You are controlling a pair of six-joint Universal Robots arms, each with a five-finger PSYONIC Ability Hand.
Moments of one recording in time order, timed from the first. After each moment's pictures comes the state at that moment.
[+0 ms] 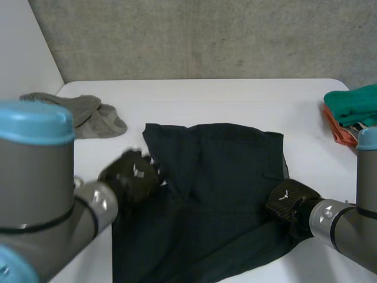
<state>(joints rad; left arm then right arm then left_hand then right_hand) 4.09 -1.84 -1.53 2.84 -1.58 3.83 1.89 -1.30 1.79 0.28 1.36 2.22 0.19 0.20 0.21 0.20 0.05 1.10 1.16 1.18 1.19 1.01</state>
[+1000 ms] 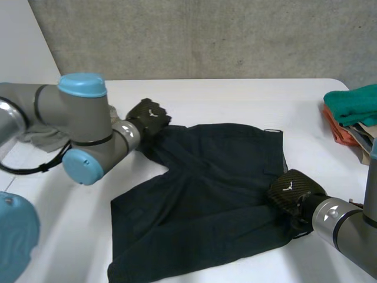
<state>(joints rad) 4.25 -2.43 -0.85 2.97 -1.38 3.93 1.86 -1.35 1.86 0.12 1.34 2.30 1.14 1.19 1.19 1.20 0.98 1.10 1.16 1.18 1.19 1.01</state>
